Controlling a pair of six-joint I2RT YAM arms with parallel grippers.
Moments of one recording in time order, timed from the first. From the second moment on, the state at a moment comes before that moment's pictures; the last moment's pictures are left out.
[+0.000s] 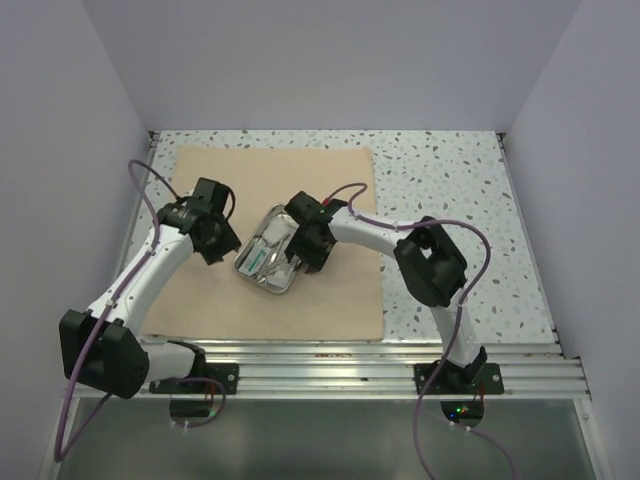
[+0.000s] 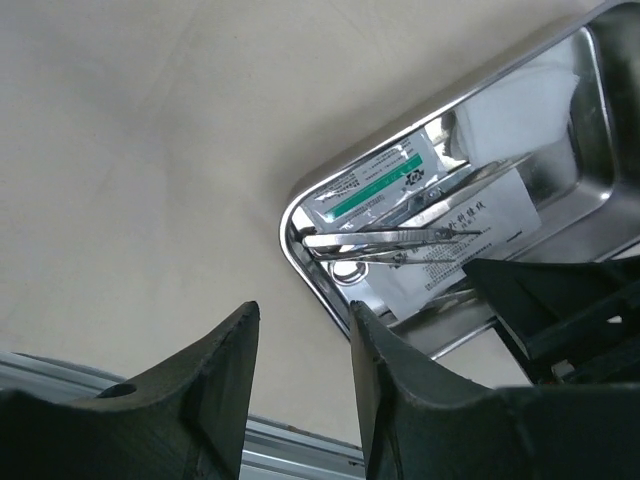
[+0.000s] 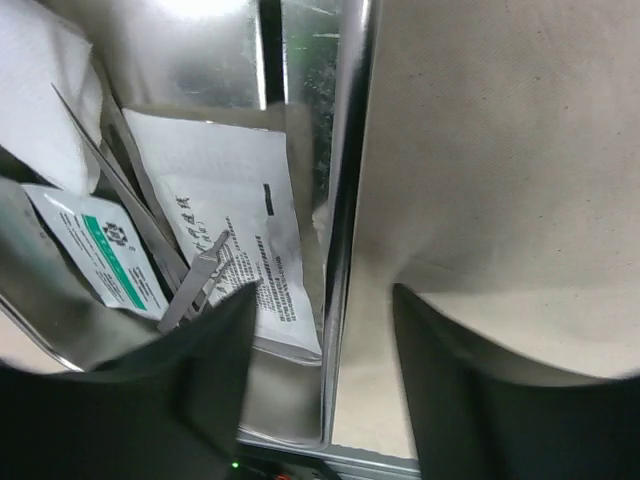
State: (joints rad) left arm -0.28 1.27 1.09 -0.98 -0.20 -0.86; right arm 0.83 2.13 1.62 -0.74 0.01 1.32
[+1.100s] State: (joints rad) left arm -0.08 2.07 1.50 -0.97 -0.03 -0.56; right arm 0.37 2.37 1.92 -0.61 -0.26 0.47
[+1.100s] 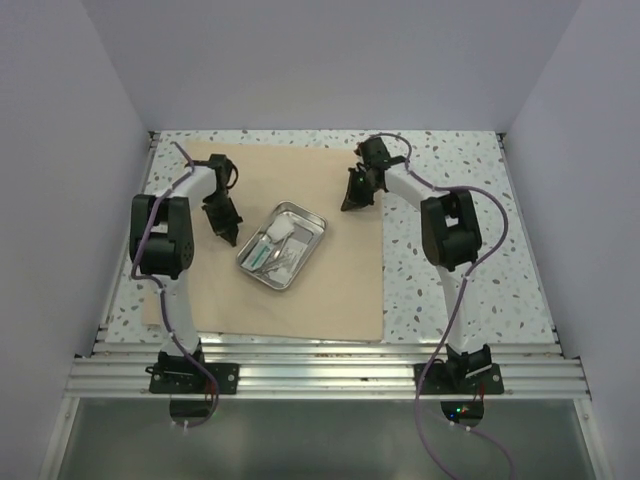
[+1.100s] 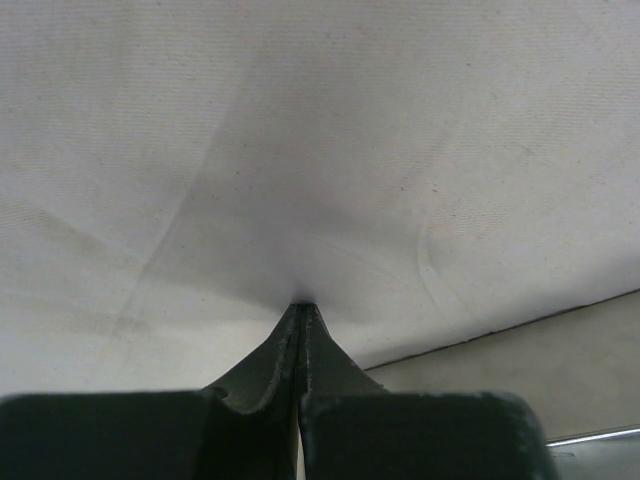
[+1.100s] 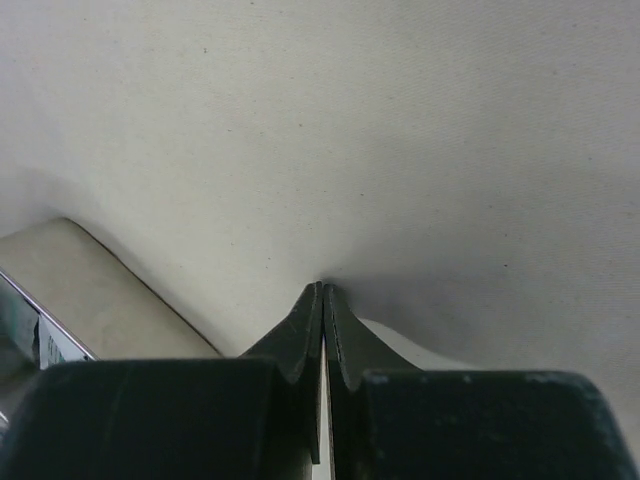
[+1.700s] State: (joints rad) left arm -0.22 2.41 2.02 -0.96 0.34 -0.49; right arm 0.09 2.05 1.44 -0.61 -0.16 0.61
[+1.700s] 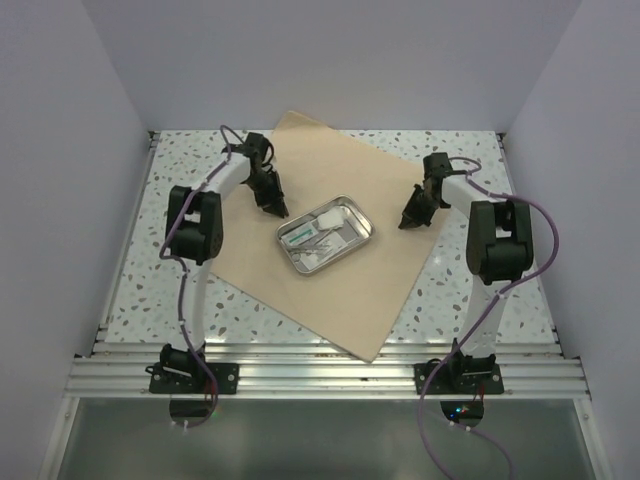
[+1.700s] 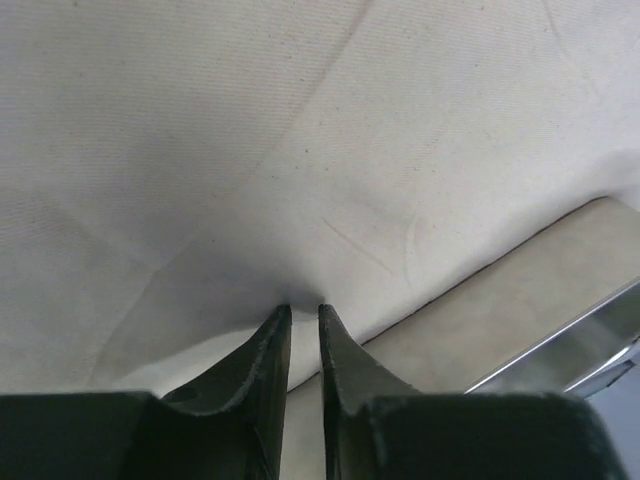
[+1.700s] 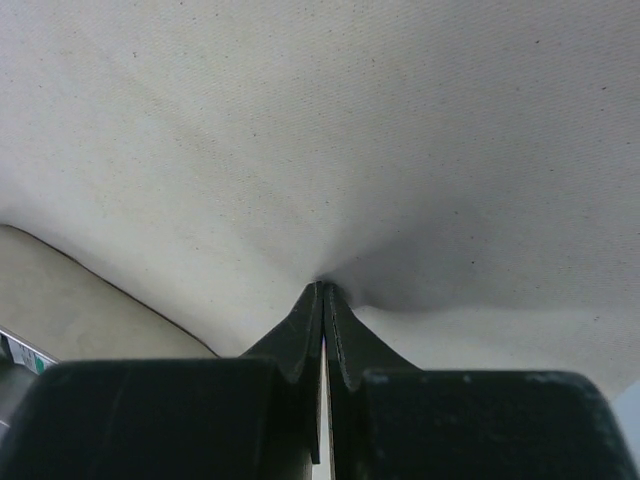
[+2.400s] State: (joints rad) left arm 0.12 1.63 1.13 -0.72 0.00 -0.63; right arm 0.07 2.05 1.43 -0.63 -0.20 0.59
